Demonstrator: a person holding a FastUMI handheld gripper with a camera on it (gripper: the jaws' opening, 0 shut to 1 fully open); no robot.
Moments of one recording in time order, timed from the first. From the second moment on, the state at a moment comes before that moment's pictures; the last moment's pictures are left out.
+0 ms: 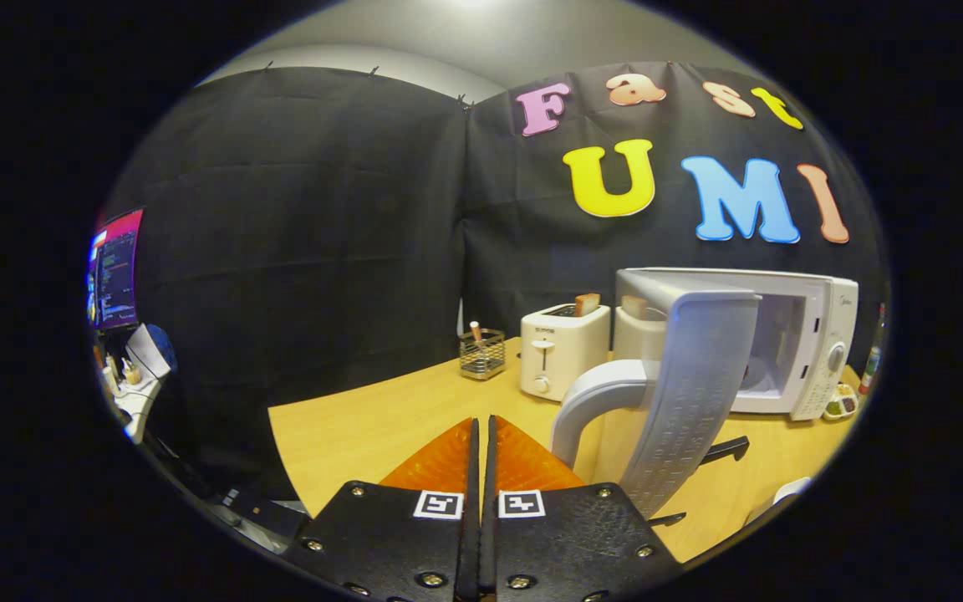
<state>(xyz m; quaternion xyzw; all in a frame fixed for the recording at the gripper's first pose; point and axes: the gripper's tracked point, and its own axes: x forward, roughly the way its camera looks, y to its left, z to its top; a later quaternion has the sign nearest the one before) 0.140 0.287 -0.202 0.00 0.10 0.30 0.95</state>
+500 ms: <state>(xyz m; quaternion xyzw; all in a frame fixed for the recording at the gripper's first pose) 0.192 0.178 -0.225 0.02 0.12 0.19 0.97</state>
